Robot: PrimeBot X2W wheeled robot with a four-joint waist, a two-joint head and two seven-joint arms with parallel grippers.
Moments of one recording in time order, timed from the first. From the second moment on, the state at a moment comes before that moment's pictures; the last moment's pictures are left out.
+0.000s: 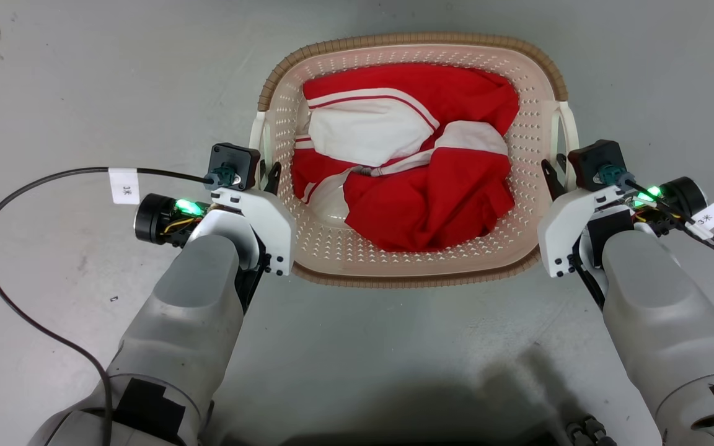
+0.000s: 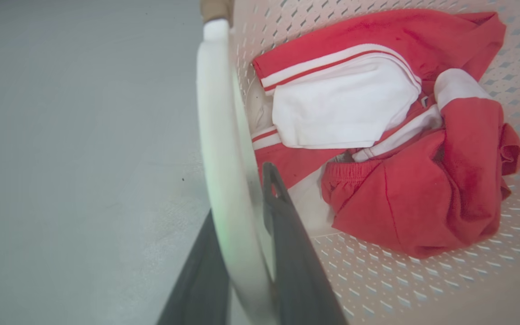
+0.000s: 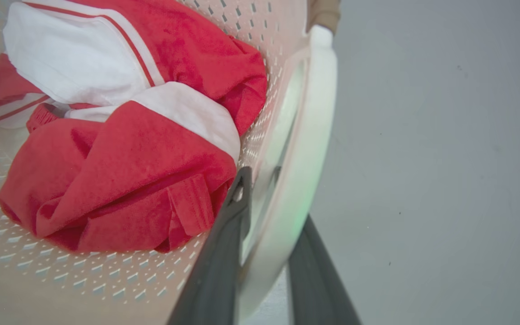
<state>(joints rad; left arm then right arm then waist) -0.96 0.05 -0.40 1.27 -0.27 -0.13 -0.24 -0.92 -0.07 0.03 1.26 -0.26 0.13 -0.26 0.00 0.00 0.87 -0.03</state>
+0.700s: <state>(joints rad) -0.88 0.06 -0.53 1.28 -0.42 -0.12 -0.17 -0.86 -0.07 0.11 1.29 -0.23 0.13 -0.22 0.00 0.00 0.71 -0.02</state>
